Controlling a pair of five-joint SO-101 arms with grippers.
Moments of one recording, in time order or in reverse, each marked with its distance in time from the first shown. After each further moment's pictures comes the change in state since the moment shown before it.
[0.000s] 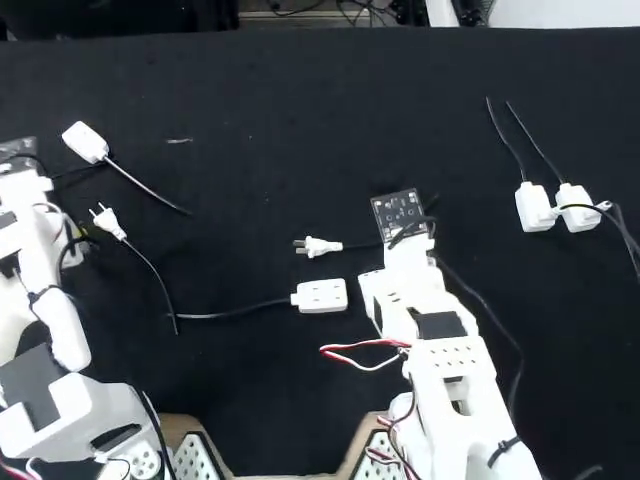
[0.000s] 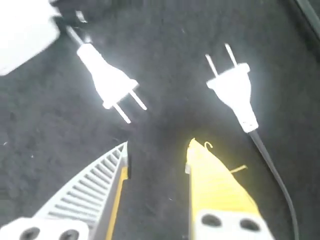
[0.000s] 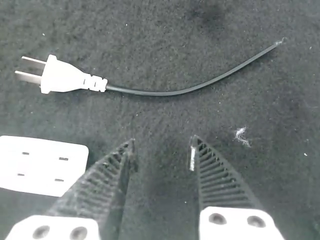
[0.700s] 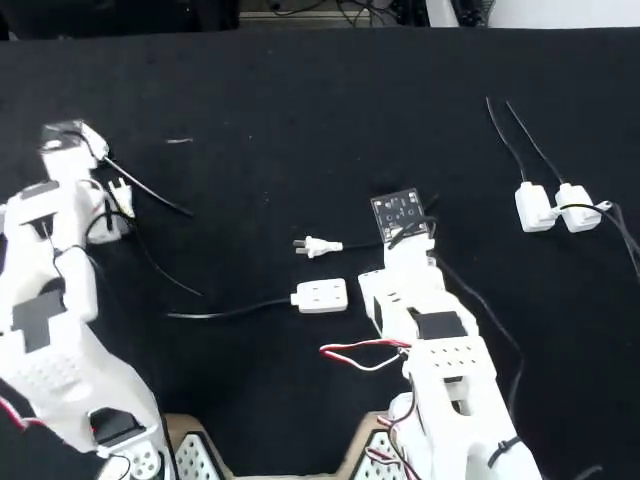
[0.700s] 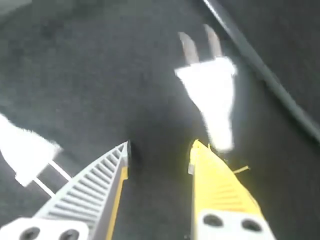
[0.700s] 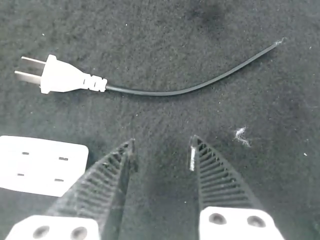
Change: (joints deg) left arm 8.4 20.1 -15.3 -1.5 4.0; right arm 0.1 0.0 0.0 0.0 0.0
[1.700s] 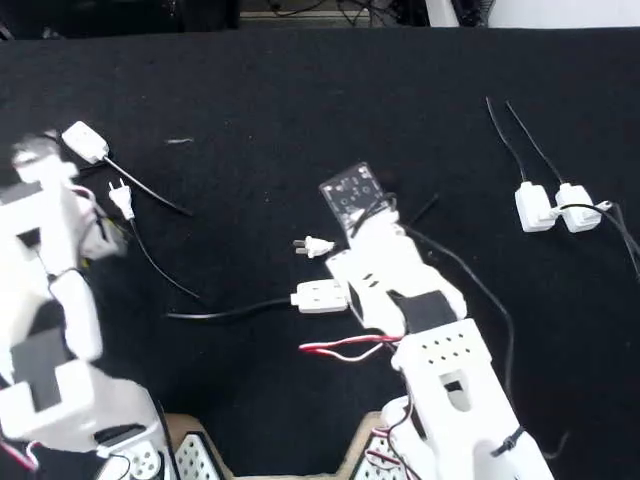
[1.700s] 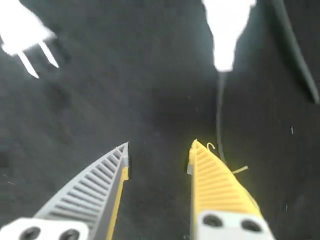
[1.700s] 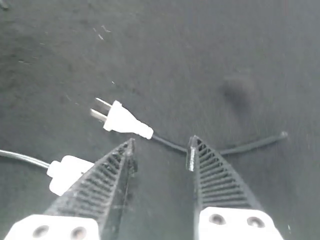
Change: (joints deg) left arm -0.2 -16.4 7.0 18.8 10.0; right arm -10.6 0.0 -14.5 8.6 5.5
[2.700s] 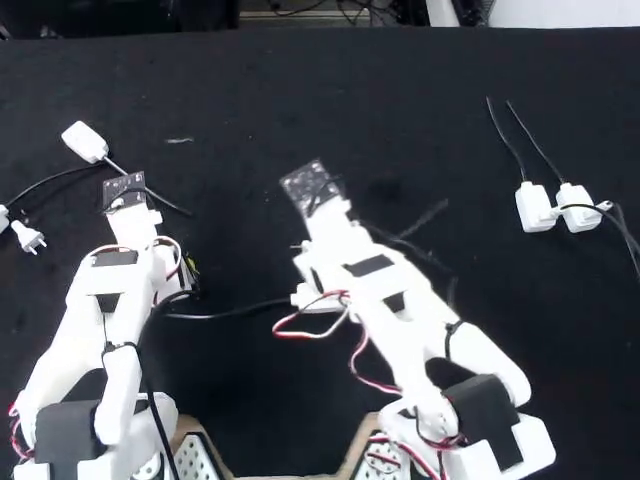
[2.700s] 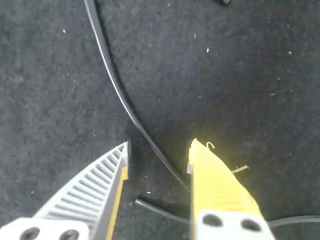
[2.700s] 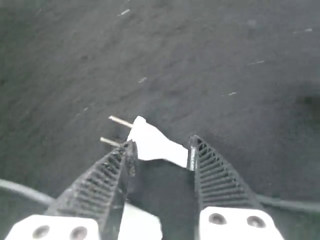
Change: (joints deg) left arm 19.0 -21.5 36.7 -22.9 11.2; right arm -6.1 38.4 -8.0 -19.3 -4.0
